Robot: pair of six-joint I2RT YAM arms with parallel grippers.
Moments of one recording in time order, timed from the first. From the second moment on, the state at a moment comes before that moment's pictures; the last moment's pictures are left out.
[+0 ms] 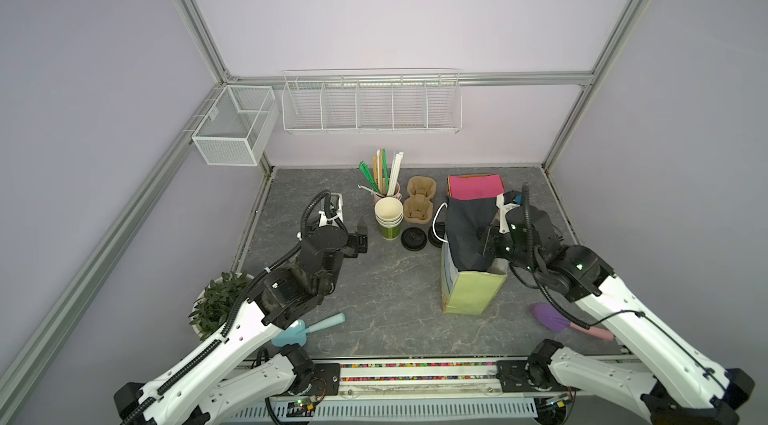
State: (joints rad) left arm -0.85 0.88 0.99 -0.48 -0.66 -0.24; right arm 0.67 1.00 1.13 -0.79 0.21 0.63
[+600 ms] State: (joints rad) left arm -0.85 0.91 0.99 -0.48 -0.66 -0.24; right arm 0.68 1.16 1.37 -0.86 0.17 0.58
